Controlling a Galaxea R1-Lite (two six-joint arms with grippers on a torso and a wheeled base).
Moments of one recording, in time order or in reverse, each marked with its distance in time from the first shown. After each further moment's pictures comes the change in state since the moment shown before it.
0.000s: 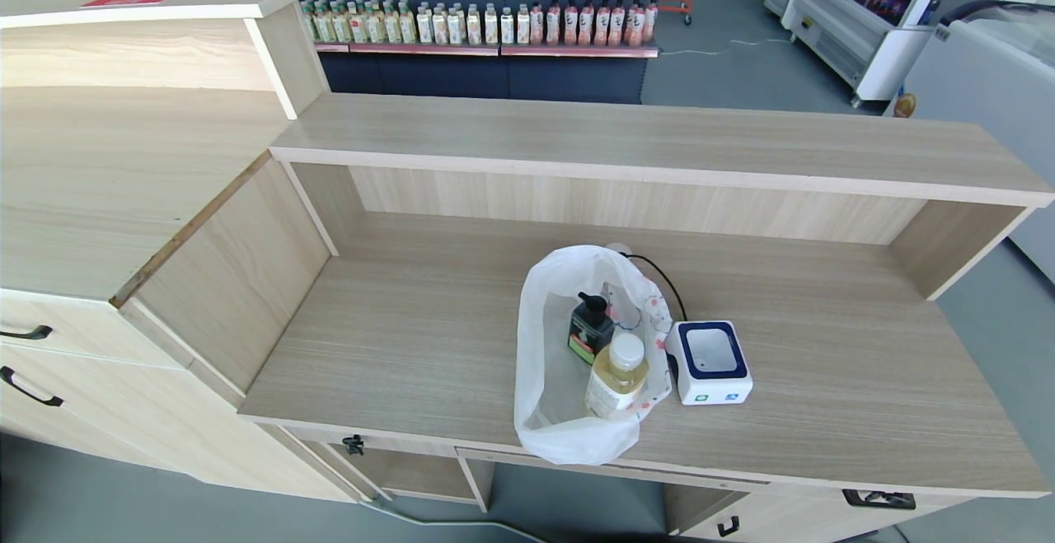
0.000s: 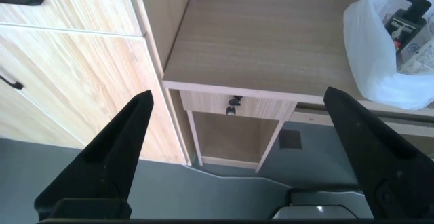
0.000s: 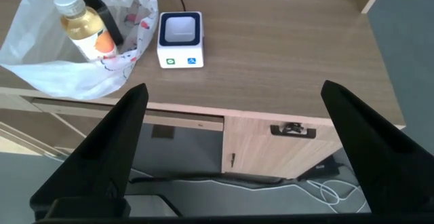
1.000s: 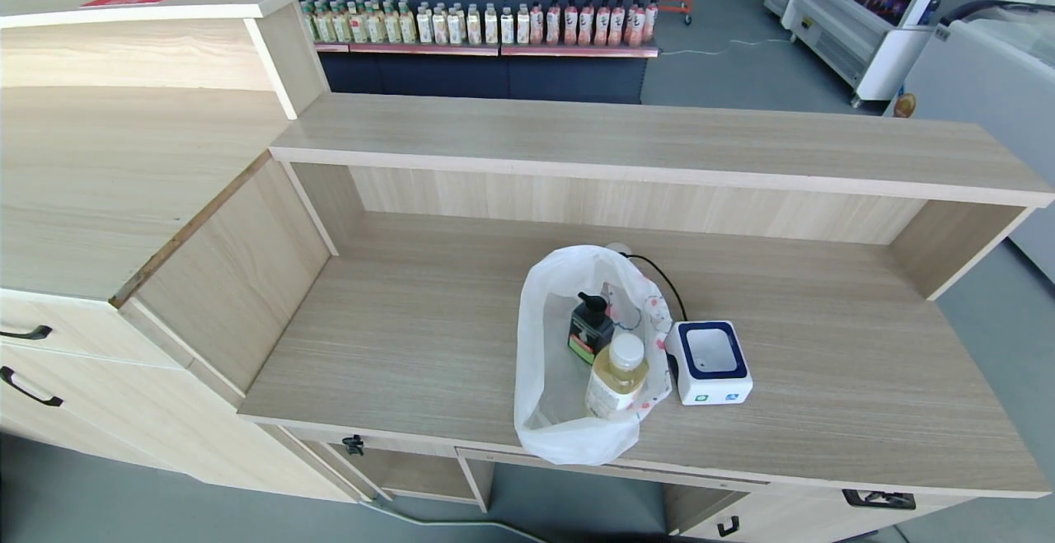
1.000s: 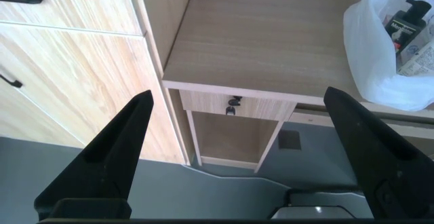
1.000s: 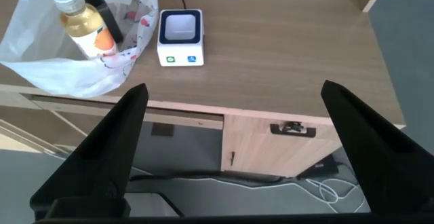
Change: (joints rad) left arm 0.000 -0.002 0.000 0.000 0.003 -0.008; right arm 0.000 0.007 0.000 -0.002 0.001 -0.006
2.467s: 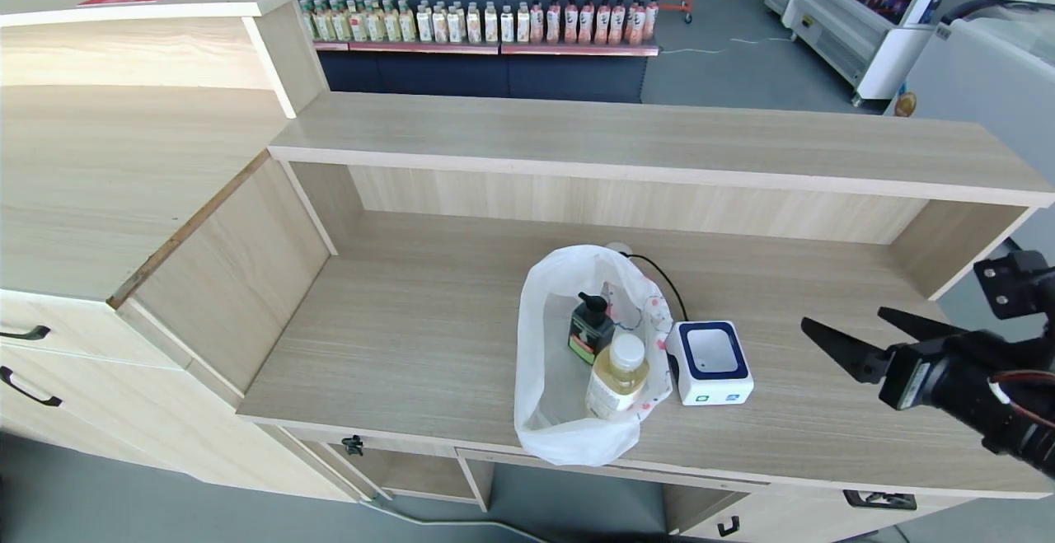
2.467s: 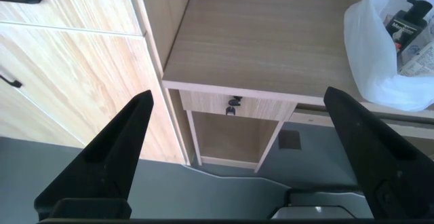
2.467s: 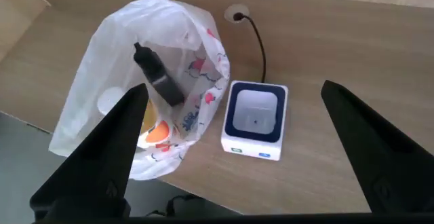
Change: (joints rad) left arm 0.000 0.000 0.000 0.000 0.000 0.000; right arm 0.096 1.410 -0.203 -1.108 0.164 0.084
